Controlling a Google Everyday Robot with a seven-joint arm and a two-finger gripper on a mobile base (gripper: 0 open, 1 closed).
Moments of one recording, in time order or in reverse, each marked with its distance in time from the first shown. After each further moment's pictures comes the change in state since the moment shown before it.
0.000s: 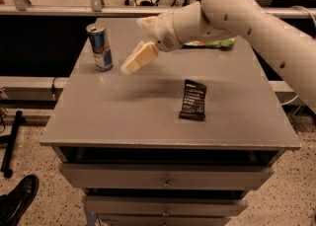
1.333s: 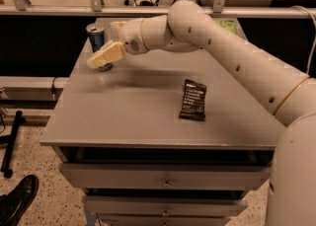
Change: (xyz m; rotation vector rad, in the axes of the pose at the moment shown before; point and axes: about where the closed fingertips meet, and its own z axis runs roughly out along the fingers) arm -0.031 -0.011 0.092 -0.030 -0.197 0.125
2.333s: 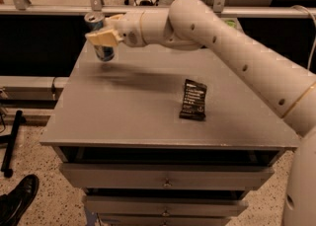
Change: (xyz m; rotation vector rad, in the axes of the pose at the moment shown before) arm -0.034 -0.006 -0.012 0.089 -0.074 -0.013
